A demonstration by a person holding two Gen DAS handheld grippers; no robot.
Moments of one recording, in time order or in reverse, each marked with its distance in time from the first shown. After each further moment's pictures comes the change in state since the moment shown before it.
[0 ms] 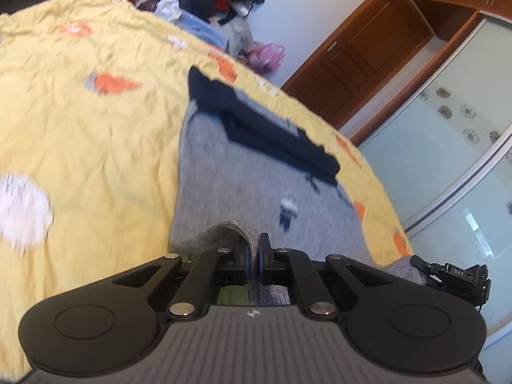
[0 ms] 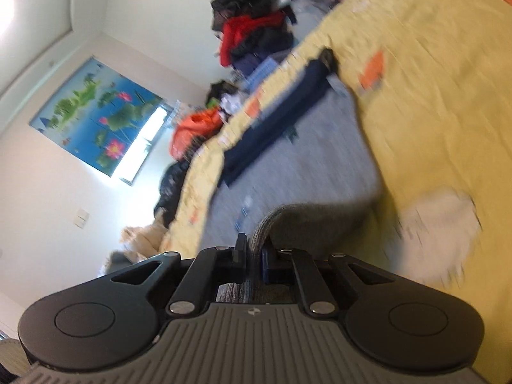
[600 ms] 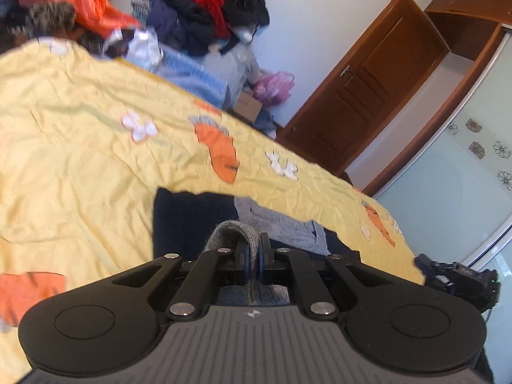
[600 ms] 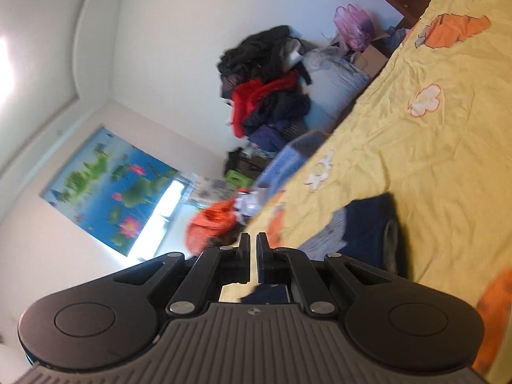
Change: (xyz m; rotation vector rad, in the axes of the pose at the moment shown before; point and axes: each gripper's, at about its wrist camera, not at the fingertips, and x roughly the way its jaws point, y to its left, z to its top) left arm 0.189 0.004 0.211 0.015 -0.042 0.039; right arm 0.181 -0.044 0.241 0.034 -0.131 -0.005
